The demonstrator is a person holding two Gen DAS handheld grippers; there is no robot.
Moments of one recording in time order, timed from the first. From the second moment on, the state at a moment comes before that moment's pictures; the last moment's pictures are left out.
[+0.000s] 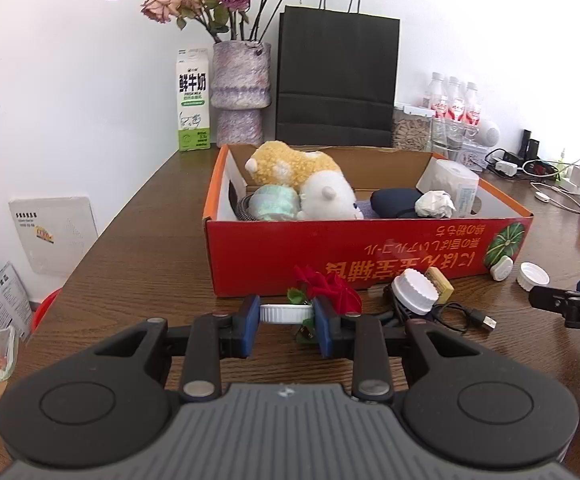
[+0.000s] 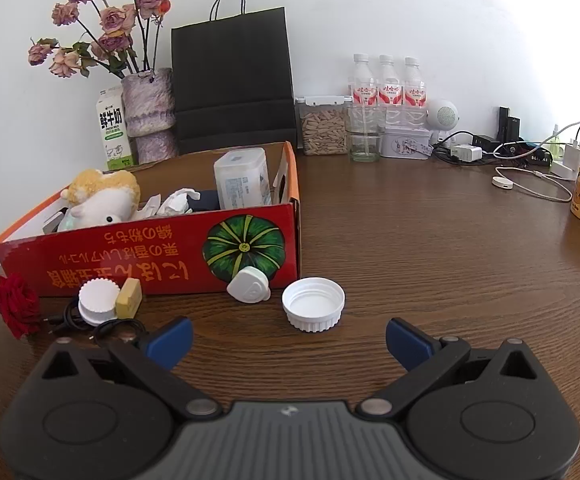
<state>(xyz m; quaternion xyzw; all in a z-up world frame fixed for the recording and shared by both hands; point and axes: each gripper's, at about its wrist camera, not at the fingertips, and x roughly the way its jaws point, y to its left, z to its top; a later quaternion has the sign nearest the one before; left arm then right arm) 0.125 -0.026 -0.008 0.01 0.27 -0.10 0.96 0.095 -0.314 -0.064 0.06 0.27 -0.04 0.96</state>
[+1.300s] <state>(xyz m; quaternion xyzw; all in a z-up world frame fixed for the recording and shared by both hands) 0.114 0.017 -0.033 -0.02 0.30 -0.02 0.95 0.095 -0.315 -0.066 0.06 0.28 -0.05 0.96</state>
